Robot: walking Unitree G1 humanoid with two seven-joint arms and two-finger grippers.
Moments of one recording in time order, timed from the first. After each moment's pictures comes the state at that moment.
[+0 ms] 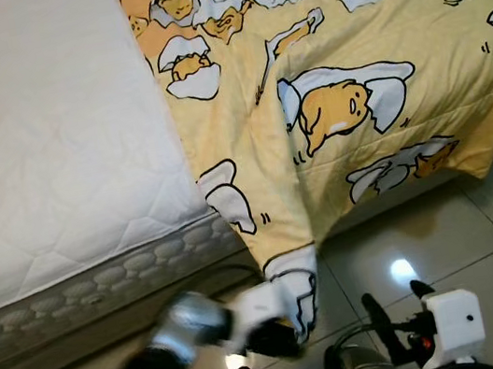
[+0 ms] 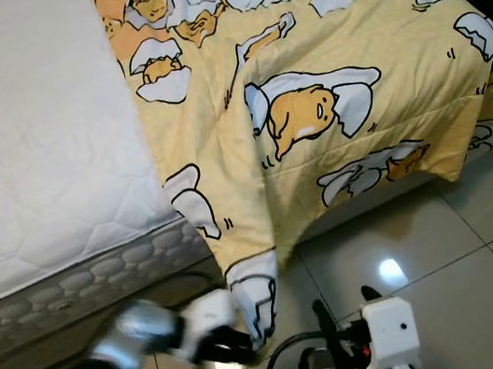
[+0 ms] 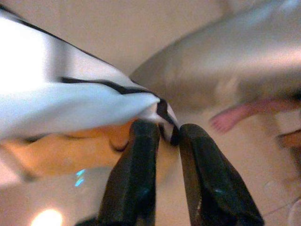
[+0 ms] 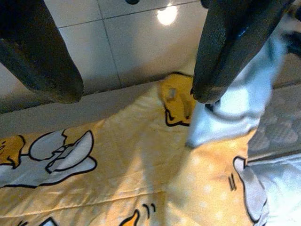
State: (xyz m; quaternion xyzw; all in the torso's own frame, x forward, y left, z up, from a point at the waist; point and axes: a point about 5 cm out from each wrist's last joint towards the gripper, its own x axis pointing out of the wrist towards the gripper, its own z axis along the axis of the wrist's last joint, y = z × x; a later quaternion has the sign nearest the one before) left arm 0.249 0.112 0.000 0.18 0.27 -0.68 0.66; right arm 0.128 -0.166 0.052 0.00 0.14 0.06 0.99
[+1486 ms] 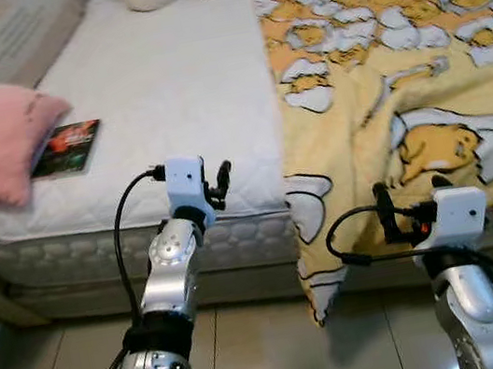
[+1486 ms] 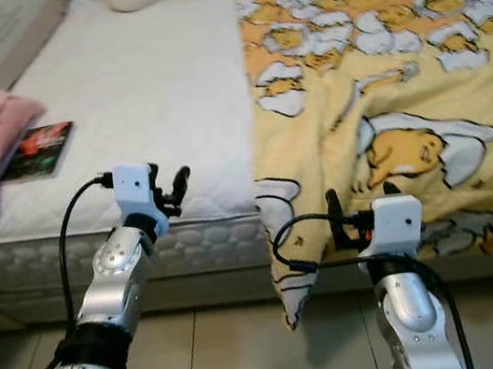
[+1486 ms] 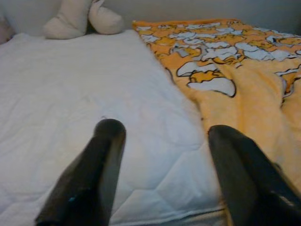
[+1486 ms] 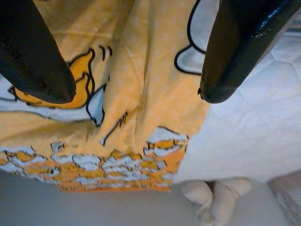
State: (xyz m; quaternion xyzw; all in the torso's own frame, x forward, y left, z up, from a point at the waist) left arm 0.341 0.116 0.103 0.00 0.01 -0.14 0.99; right arm 0.233 -0.192 0.088 -0.02 -0.01 -0.05 1.00
